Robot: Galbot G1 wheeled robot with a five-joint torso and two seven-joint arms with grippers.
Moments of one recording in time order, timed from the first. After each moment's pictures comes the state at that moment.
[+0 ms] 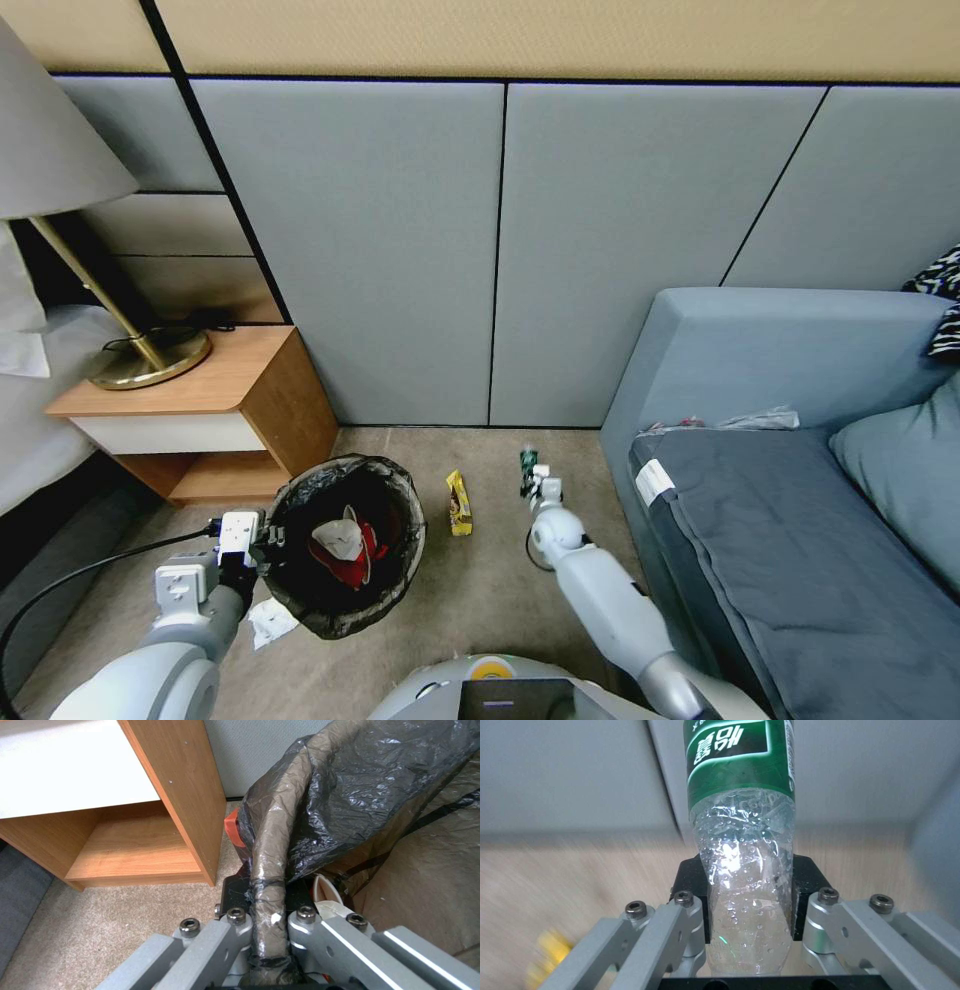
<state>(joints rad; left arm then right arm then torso) 1.85 -1.35 -0.94 -2.50 -0.29 0.72 0.00 -0.98 1.22 0.13 1.68 0.53 -0.36 0.33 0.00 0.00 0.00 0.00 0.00</state>
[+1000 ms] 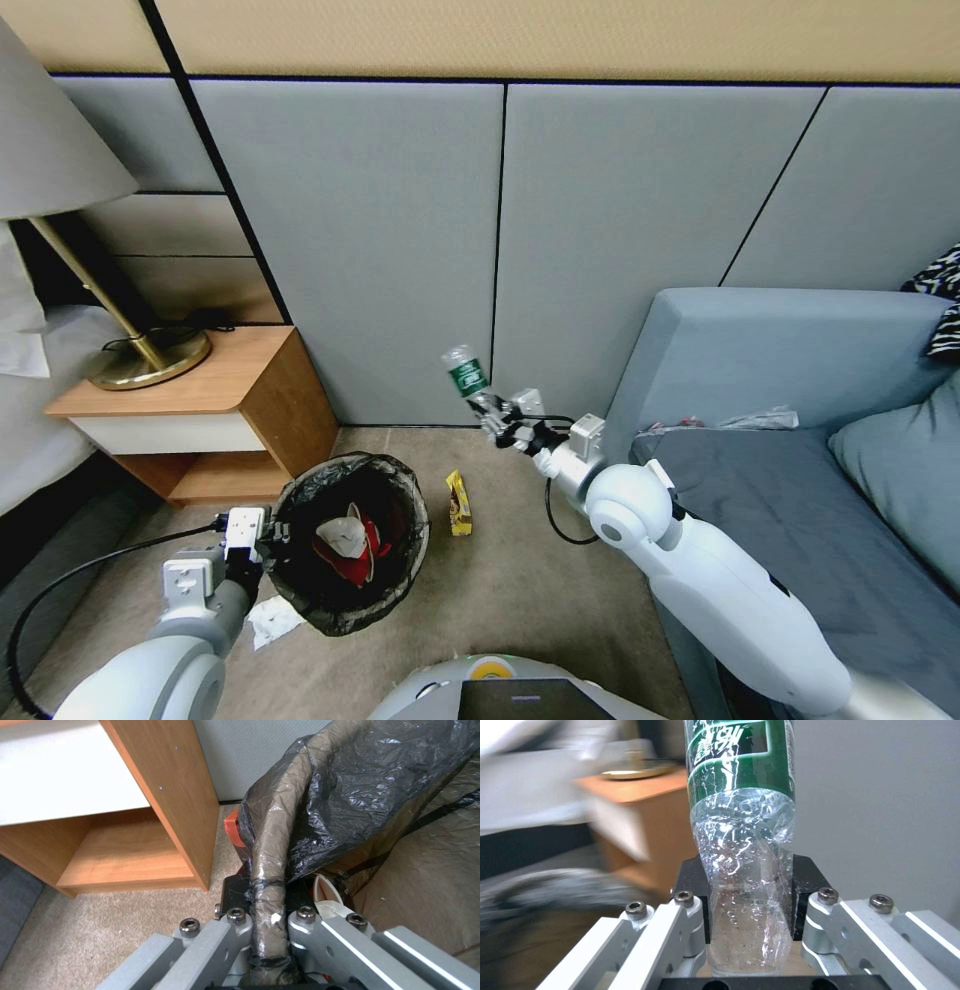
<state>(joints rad) 1.83 -1.30 -0.92 -2.50 -0.31 0.73 -0.02 -0.77 0.95 -0.22 2.23 0.76 -0.45 0.12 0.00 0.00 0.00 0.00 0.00</state>
